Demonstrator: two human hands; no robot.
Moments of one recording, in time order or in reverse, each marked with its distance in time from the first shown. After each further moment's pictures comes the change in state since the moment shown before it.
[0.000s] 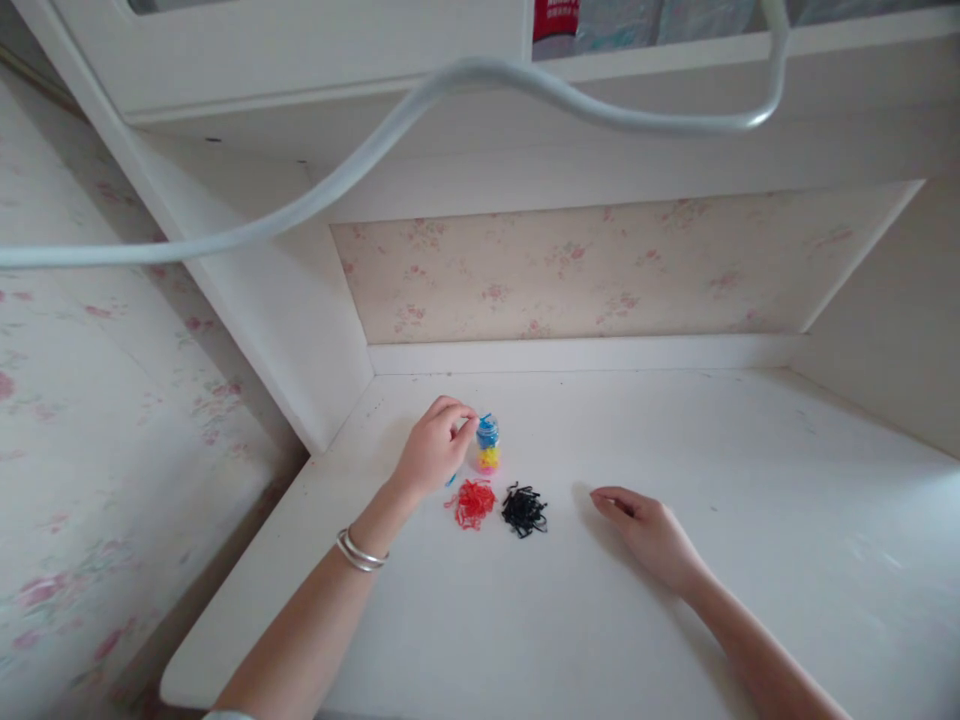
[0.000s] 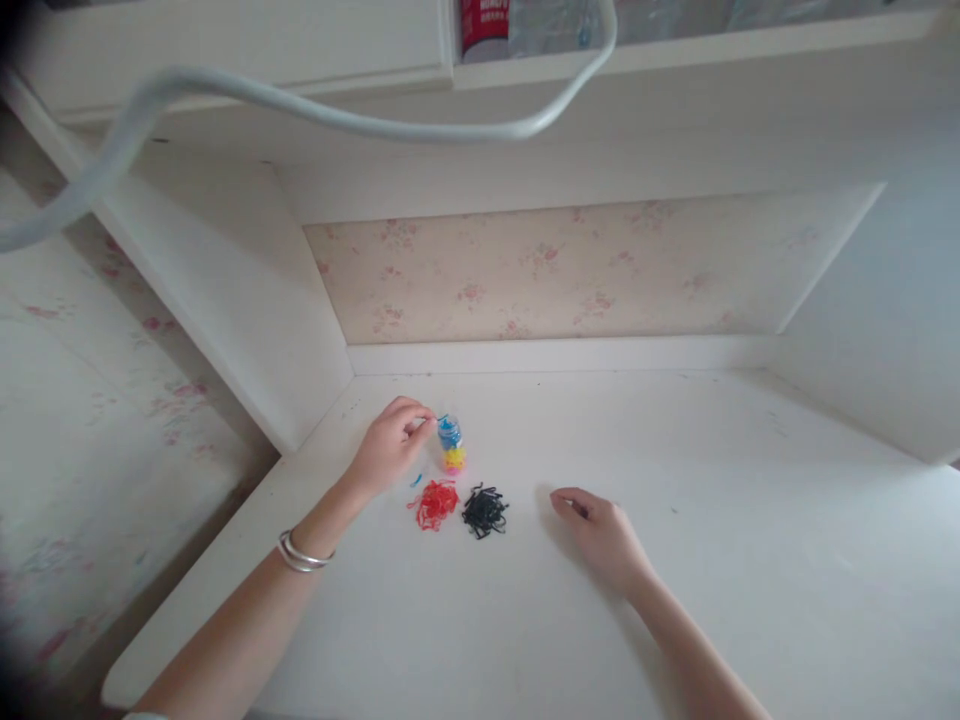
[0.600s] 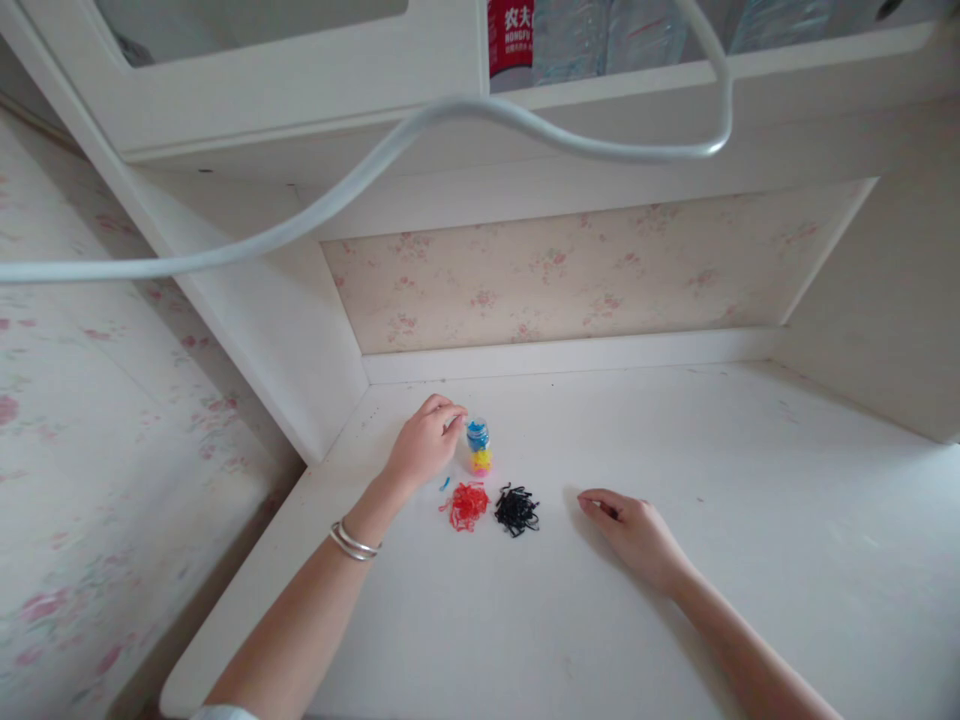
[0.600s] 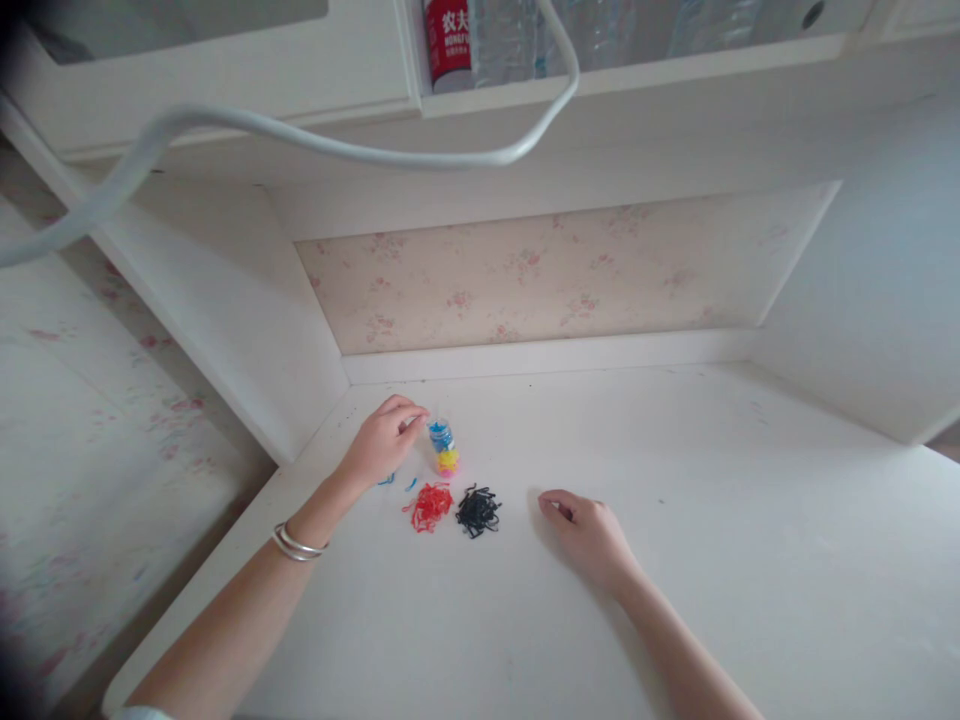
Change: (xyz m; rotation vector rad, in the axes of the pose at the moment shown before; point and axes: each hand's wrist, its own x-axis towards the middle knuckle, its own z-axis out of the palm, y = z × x) left_hand 0.012 0.002 -0.003 0.179 -0.043 0.046; right_hand -0.011 -0.006 -0.001 -0.096 0.002 -0.082
